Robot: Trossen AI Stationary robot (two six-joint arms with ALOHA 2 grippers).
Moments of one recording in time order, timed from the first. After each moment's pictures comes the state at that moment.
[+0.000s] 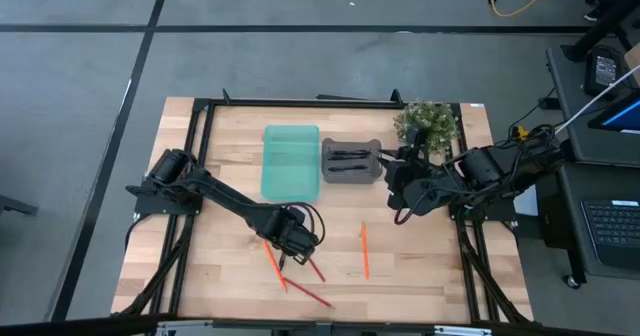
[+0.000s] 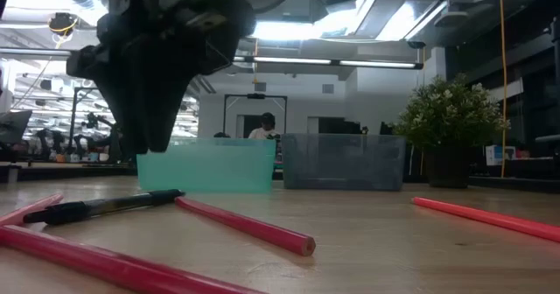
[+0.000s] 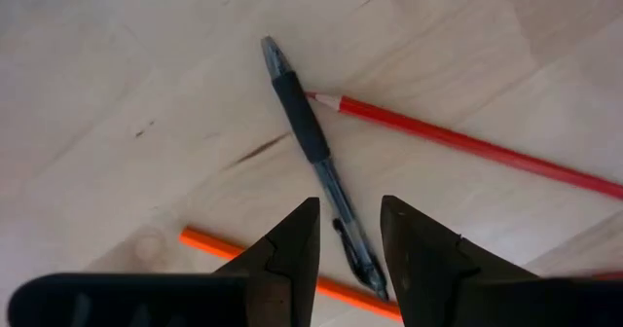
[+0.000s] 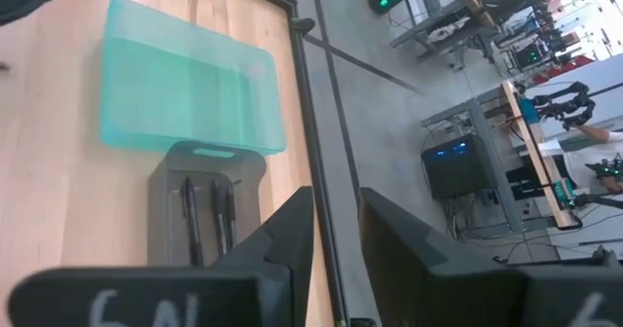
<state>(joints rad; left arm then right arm) -0.39 1.90 1.38 -0.91 -0.03 -1.39 0.43 1.41 1.65 -1.19 0.92 0.00</state>
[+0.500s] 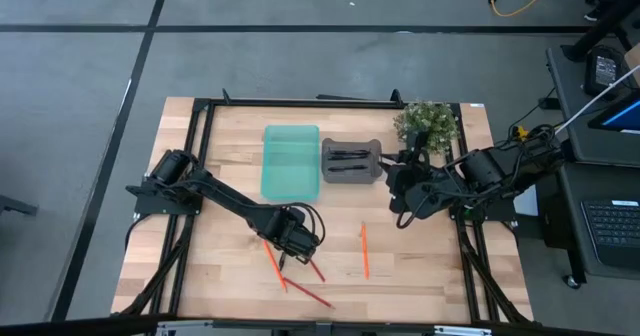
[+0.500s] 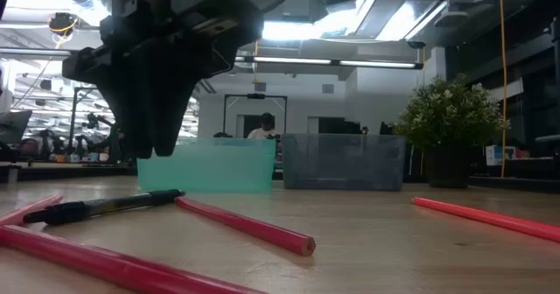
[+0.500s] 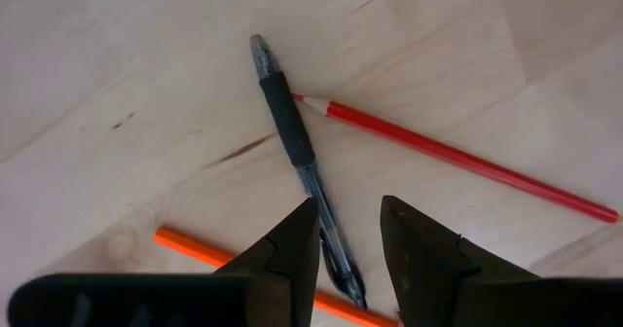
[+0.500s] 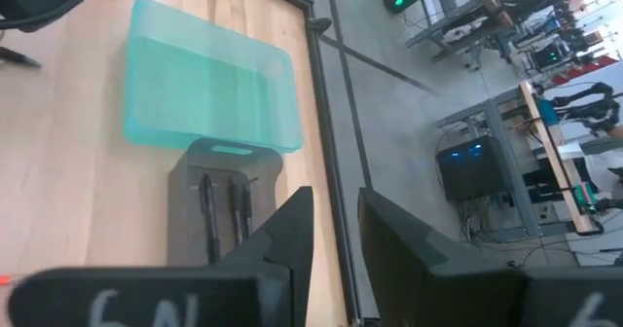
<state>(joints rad) -0.39 1.91 1.38 -0.89 -0.03 -1.45 0.45 1.41 1.65 -1.21 0.89 0.03</state>
